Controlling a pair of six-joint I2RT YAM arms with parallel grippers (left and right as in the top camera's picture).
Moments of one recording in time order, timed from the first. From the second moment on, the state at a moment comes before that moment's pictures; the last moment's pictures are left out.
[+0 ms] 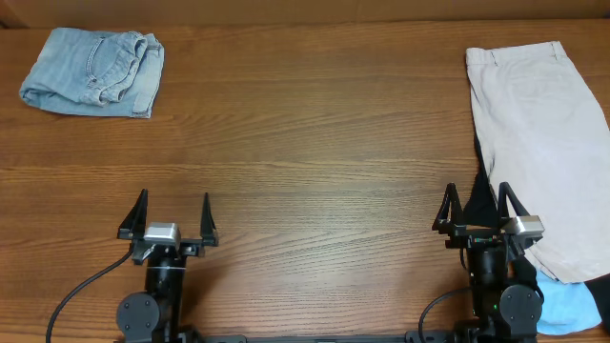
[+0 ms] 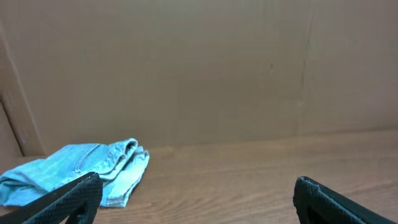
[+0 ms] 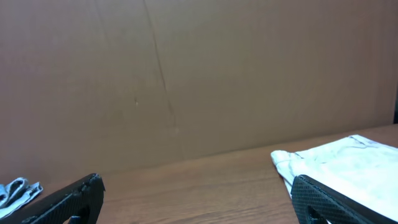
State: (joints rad) left arm 0.09 0.02 0.03 0.14 0.15 0.01; right arm 0.06 0.01 0.02 0.18 0.03 0.23
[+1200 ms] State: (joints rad) left arm 0.09 1.10 1.31 -0.76 0.22 -0.01; right arm 0.06 0.98 1.35 -0.79 0.03 0.17
